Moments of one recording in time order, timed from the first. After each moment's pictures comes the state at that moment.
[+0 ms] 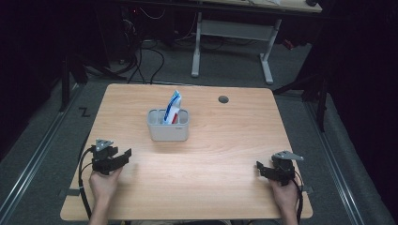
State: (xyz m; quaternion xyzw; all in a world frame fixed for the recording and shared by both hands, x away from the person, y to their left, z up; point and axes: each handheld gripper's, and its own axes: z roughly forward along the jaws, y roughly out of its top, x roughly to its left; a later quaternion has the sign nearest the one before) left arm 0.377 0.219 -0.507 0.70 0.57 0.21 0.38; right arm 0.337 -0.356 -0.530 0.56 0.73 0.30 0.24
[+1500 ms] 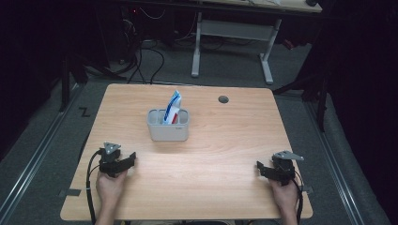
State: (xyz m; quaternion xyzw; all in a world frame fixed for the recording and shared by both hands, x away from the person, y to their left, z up) left arm 0.382 0.209 -0.536 0.71 0.57 0.22 0.35; right arm 0.338 -0.357 -0.530 0.56 0.73 0.30 0.25
